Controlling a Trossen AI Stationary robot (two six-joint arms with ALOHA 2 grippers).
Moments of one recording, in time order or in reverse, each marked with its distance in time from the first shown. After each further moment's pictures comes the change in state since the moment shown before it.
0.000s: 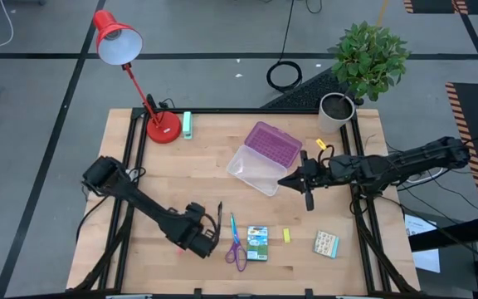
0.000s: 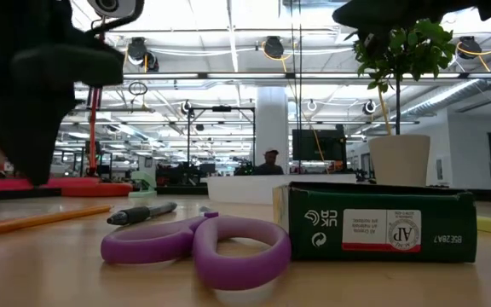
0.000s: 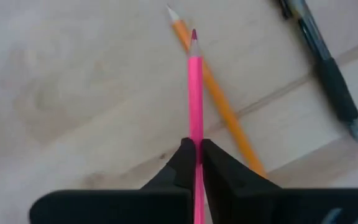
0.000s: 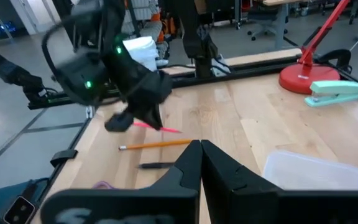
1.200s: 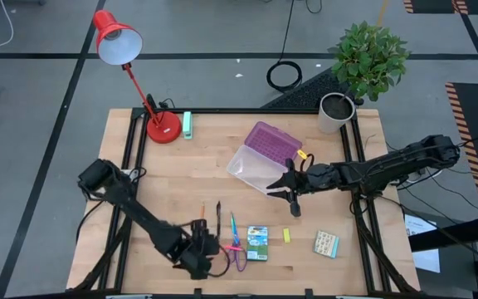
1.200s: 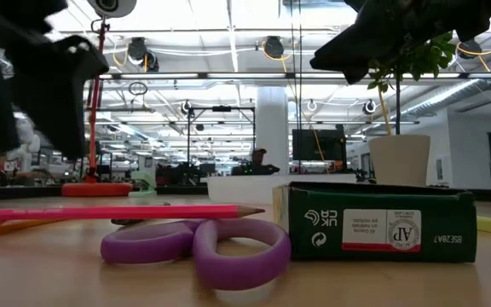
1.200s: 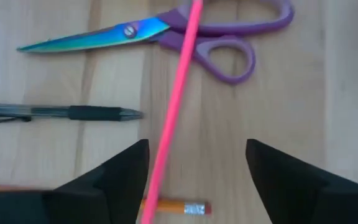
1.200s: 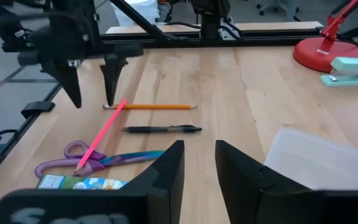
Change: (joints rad) left arm -0.118 0.015 0.003 0.457 -0.065 0.932; right arm 0.000 0.236 0.000 0.106 -0.030 -0.123
